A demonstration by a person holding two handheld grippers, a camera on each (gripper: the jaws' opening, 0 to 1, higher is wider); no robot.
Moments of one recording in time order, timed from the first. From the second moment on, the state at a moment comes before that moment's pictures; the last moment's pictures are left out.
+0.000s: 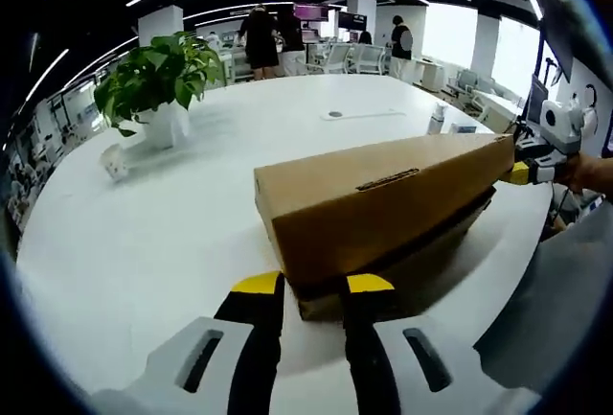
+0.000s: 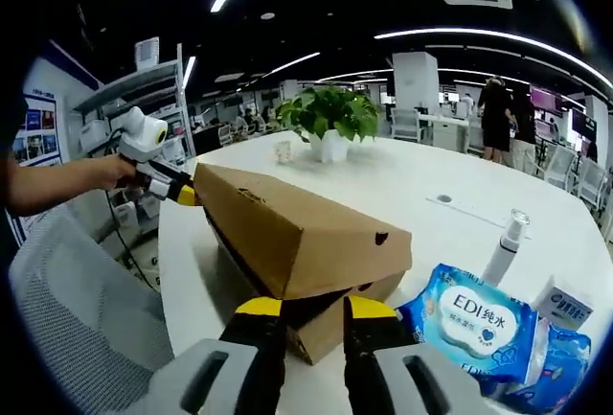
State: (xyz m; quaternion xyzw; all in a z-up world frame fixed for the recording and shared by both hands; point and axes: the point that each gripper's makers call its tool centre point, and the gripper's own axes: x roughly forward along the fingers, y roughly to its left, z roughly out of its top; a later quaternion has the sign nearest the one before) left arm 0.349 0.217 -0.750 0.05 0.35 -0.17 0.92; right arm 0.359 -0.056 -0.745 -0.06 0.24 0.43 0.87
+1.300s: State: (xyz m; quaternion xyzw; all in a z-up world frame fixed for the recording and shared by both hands) left arm 0.335 0.207 -0.759 0.04 0.34 -0.20 0.92; right arm 0.352 -0.047 -0.758 -0.09 0.25 0.45 0.85
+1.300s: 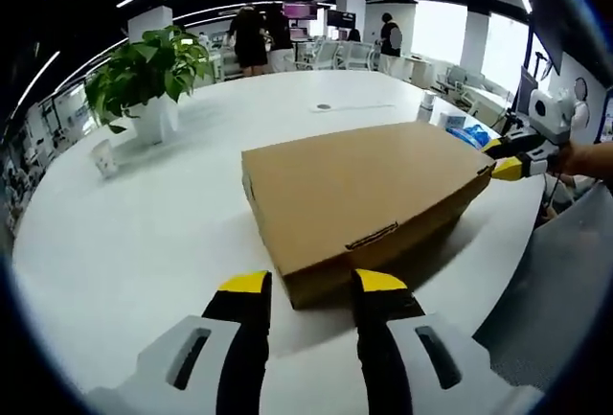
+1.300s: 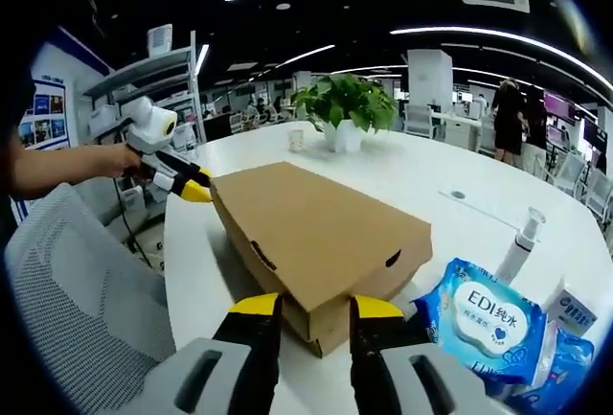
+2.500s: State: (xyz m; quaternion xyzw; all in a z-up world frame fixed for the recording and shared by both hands) left arm 0.390 0.209 -0.778 0.05 0.37 -0.20 0.91; right arm 0.399 -0.044 -0.774 -0.10 0.27 0.42 0.86
